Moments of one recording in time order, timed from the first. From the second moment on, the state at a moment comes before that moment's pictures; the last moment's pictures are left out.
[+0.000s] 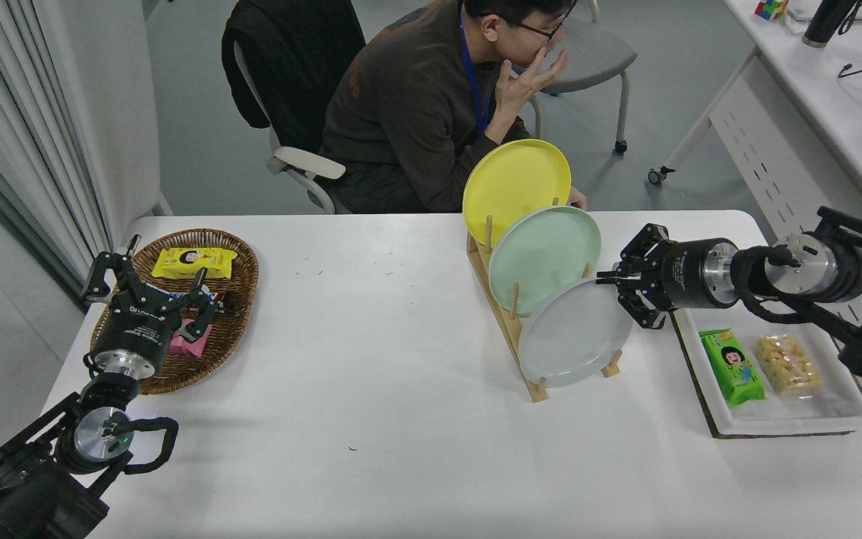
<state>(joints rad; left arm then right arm) -0.41 0.36 -1.02 -0.69 0.06 -0.47 -0.51 1.04 -0.60 0.27 1.02 0.32 -0.05 -0.52</state>
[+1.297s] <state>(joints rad) -0.41 0.36 -1.02 -0.69 0.06 -0.47 -0.51 1.14 -0.64 0.34 1.03 0.37 0.01 -0.64</state>
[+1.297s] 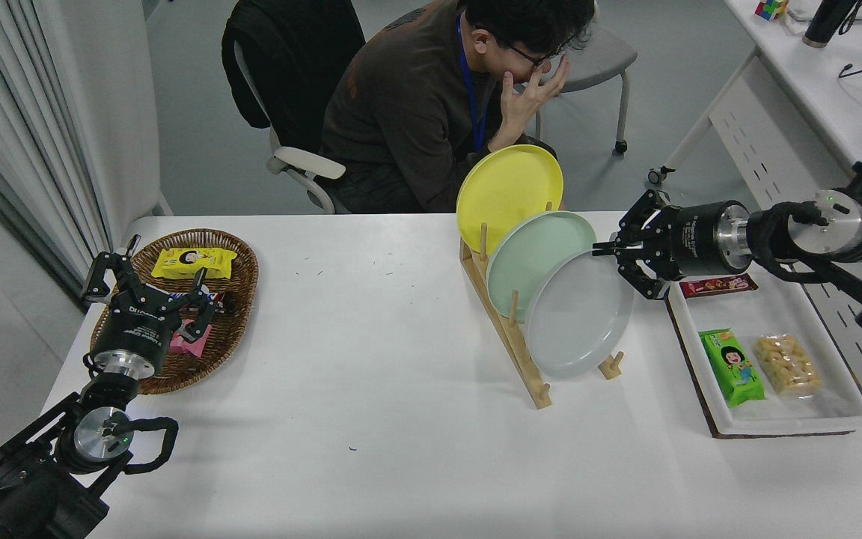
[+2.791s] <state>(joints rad) -0.41 0.36 -1.02 -0.69 0.06 -0.47 -0.51 1.55 -0.68 0.10 1.06 0.89 -0.32 -0.79</state>
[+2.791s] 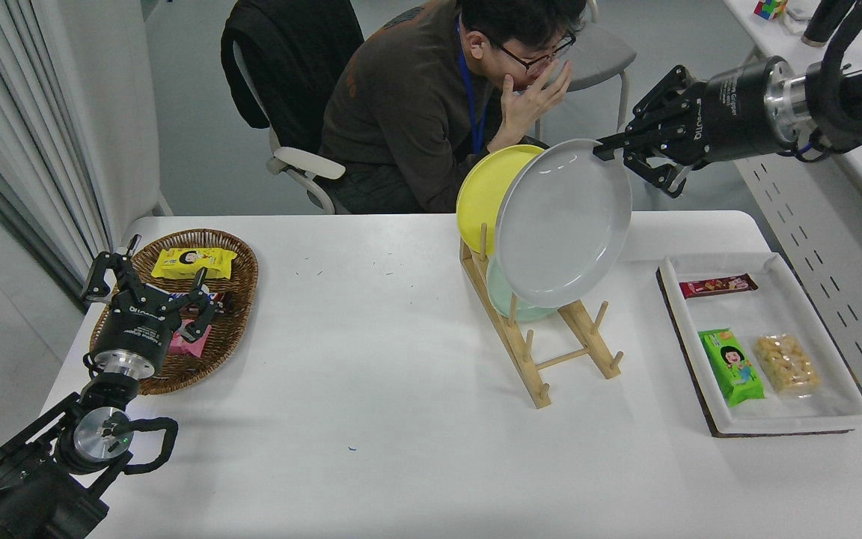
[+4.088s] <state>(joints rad) -0.41 0.36 -1.02 -0.69 0.06 -0.47 -0.51 1.33 -0.41 0.31 1.05 0.97 -0.71 -0.68</state>
